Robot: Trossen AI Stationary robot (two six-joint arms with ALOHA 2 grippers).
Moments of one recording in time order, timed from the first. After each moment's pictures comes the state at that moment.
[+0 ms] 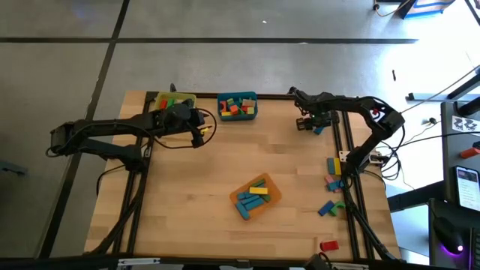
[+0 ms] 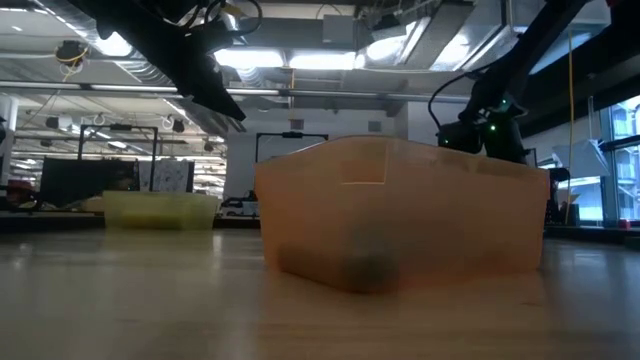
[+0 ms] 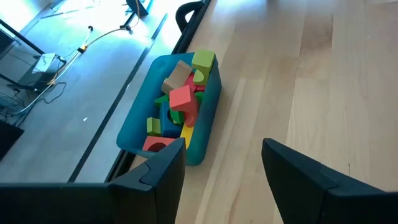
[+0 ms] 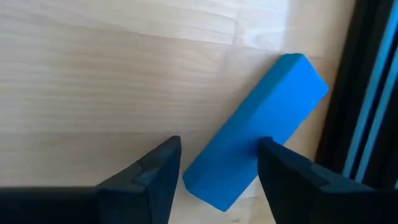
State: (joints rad) left arm 0.30 1.06 0.72 -0.25 -0.26 0.27; right arm -0.83 1.67 0.87 -0.83 0.21 0.65
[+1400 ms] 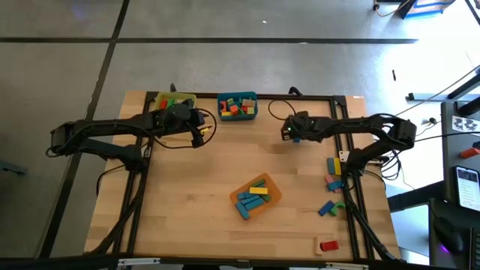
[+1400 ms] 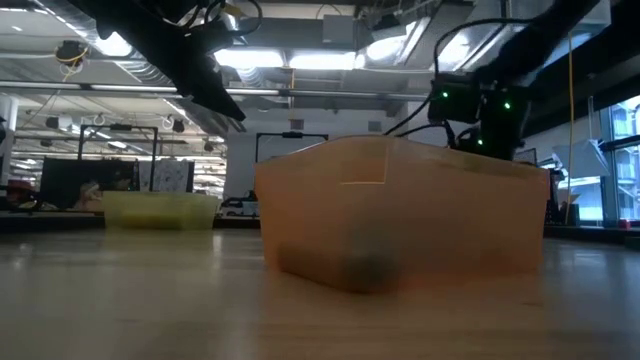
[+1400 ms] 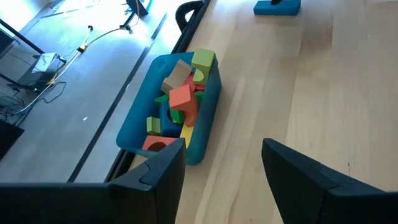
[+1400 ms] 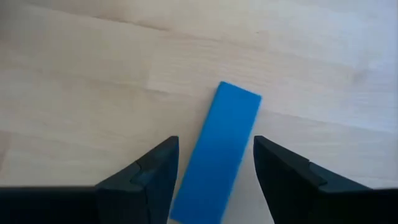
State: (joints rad) left arm 0.30 1.06 0.72 -0.25 -0.26 0.27; right arm -0.40 1.46 0.72 -0.51 0.43 0.92
